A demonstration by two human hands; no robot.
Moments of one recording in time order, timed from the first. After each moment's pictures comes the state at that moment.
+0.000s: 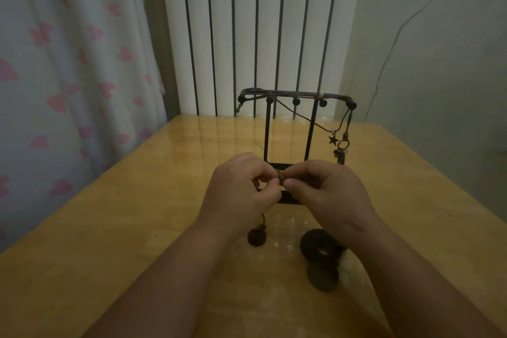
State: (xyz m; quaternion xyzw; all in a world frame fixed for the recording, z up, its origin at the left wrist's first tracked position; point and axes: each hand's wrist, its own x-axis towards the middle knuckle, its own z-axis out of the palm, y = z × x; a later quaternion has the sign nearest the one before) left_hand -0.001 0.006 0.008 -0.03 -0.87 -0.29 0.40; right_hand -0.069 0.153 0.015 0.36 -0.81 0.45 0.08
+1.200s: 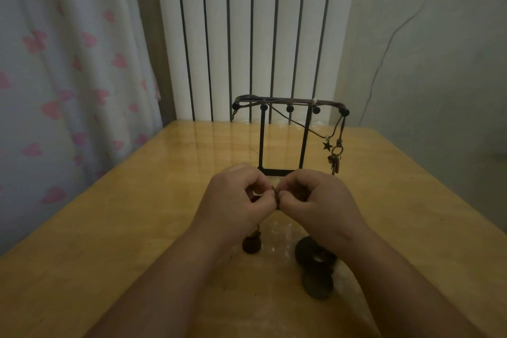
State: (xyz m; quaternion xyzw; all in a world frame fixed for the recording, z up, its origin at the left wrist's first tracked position) left_hand 0.000 0.006 0.009 -0.01 -0.88 -0.32 0.35; right_hand -0.066 0.150 0.013 0.35 -0.83 0.42 0.07
